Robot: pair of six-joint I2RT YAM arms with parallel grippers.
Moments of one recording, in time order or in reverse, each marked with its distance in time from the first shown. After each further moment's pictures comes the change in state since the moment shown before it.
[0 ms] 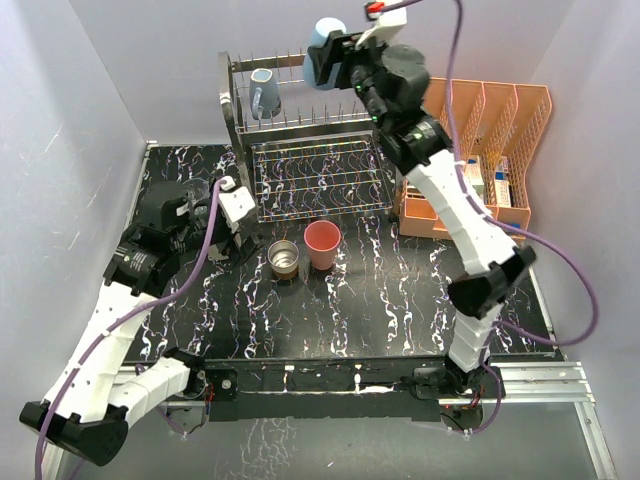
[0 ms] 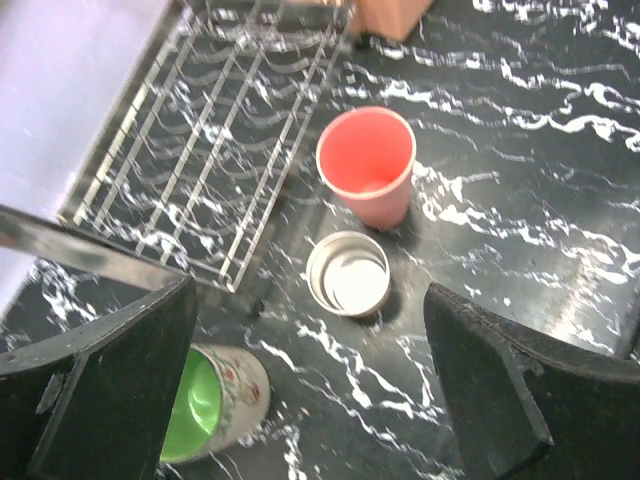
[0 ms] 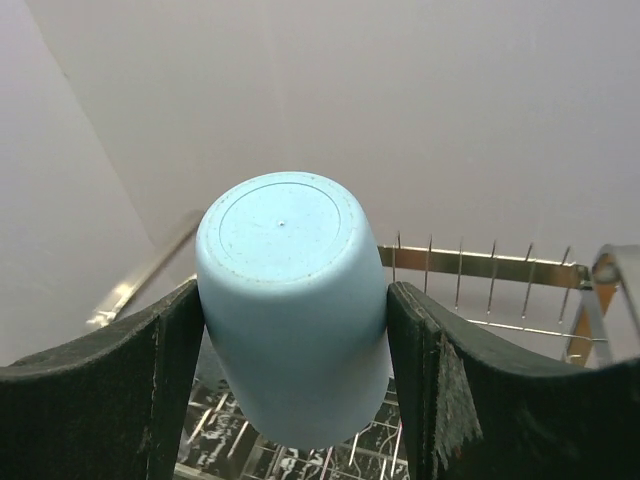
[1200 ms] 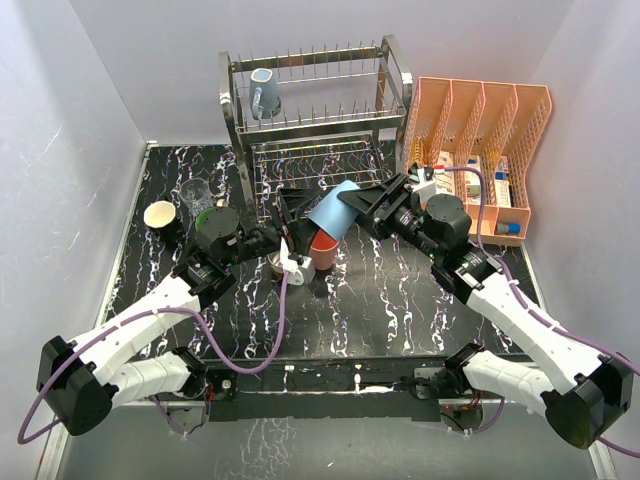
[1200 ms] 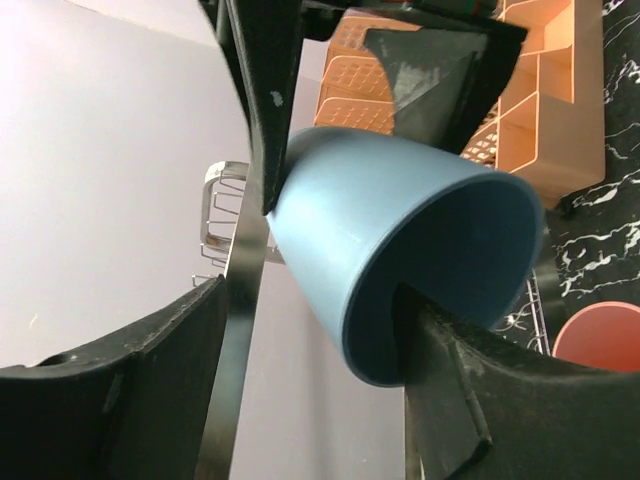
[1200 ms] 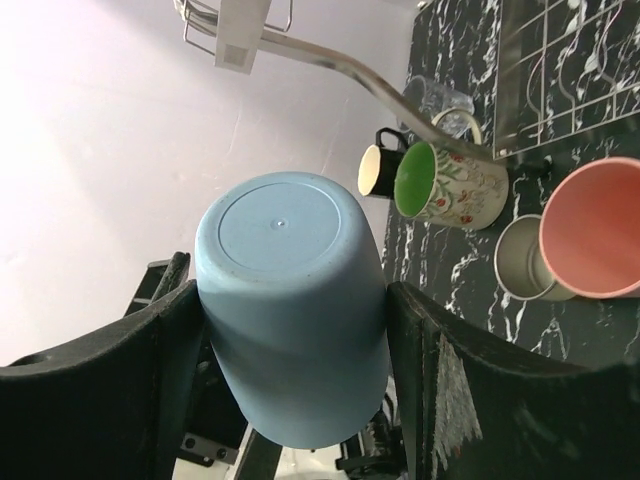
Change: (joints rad) left arm -0.362 0.106 -0.346 0.994 -0.006 0.699; right arm -0.002 -0.911 -1.401 0.195 -0.297 1.117
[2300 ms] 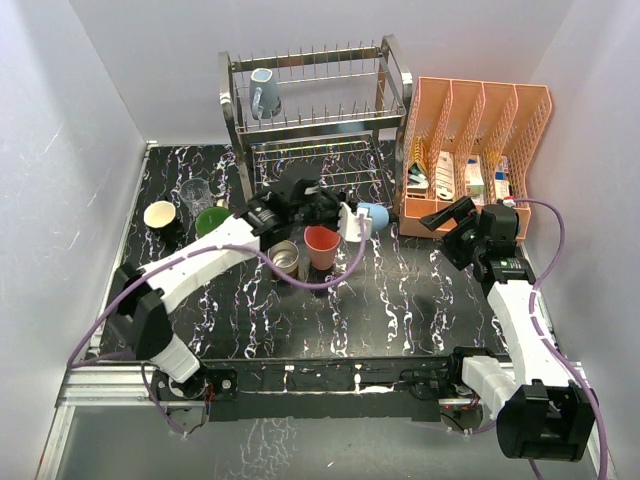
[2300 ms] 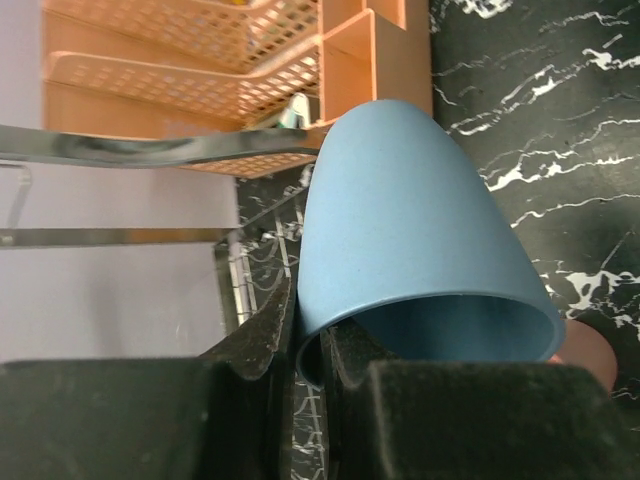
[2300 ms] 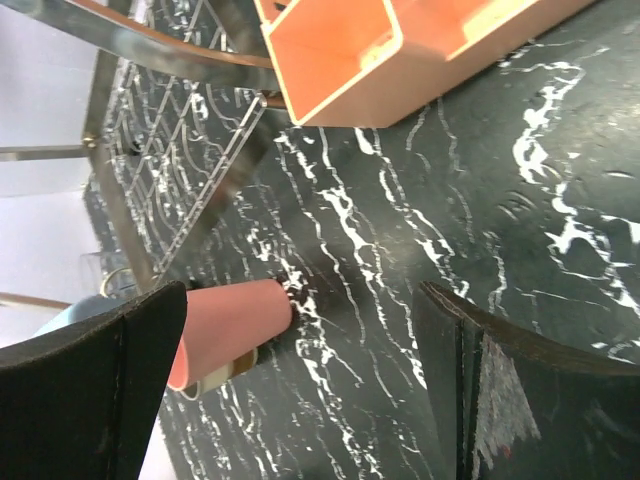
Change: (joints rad) left arm -0.069 0.468 0.487 -0.482 -0.148 -0.095; right arm -0.629 -0.055 -0.176 -0.391 -0.084 -0.304
